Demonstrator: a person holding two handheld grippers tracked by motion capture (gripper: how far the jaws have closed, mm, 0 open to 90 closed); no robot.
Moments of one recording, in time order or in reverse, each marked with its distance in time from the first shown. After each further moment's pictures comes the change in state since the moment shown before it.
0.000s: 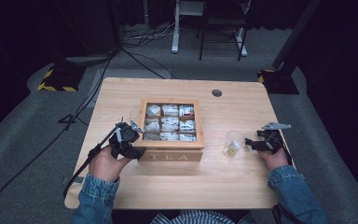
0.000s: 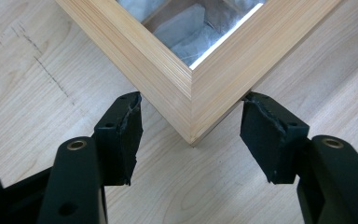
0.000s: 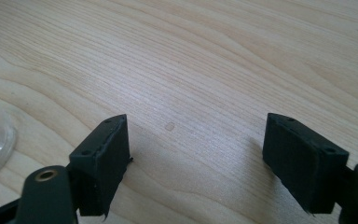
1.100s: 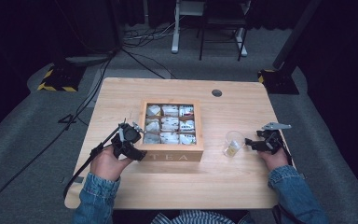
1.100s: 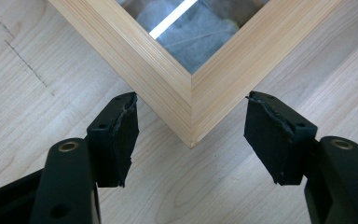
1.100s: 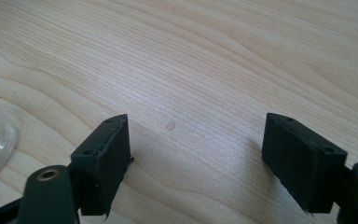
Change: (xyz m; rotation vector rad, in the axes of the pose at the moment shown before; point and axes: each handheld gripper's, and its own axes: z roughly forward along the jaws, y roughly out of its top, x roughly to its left) left arm 0.004 0.001 0.010 0.054 -0.047 -0.005; right arm 0.000 0.000 0.000 -0.001 0.000 -0.001
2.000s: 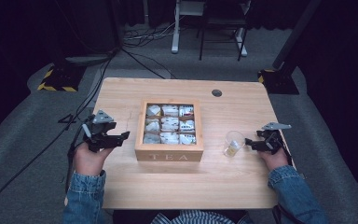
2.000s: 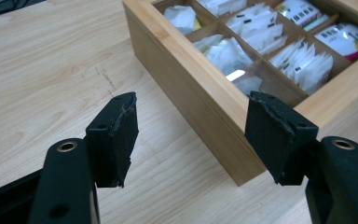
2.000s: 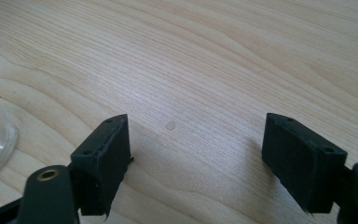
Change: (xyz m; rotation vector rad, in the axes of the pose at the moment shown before) left arm 0.055 -0.043 -0.040 -0.413 0.036 -0.179; right arm 0.000 0.000 0.000 -0.001 -0.001 0.000
